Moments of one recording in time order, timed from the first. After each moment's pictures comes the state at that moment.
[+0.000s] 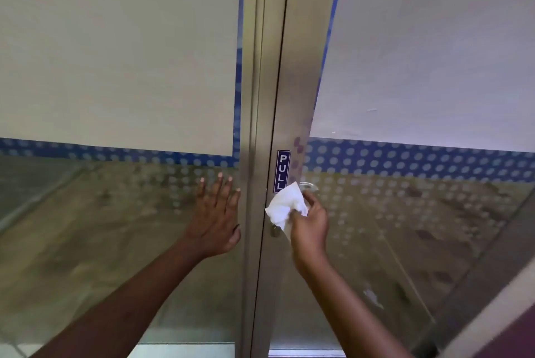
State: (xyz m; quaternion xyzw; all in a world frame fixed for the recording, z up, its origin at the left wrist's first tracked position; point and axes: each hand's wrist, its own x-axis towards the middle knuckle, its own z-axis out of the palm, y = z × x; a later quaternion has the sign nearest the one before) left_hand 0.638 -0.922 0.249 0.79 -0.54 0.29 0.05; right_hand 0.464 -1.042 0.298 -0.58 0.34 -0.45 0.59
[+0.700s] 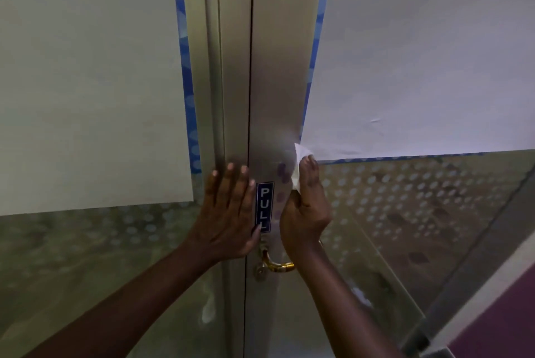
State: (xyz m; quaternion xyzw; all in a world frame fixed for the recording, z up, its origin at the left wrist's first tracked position) left_hand 0.694 -1.066 0.286 0.59 -0.62 0.48 0.21; right_hand 0.562 -1.154 0.316 -0.65 0.17 -0.73 0.12
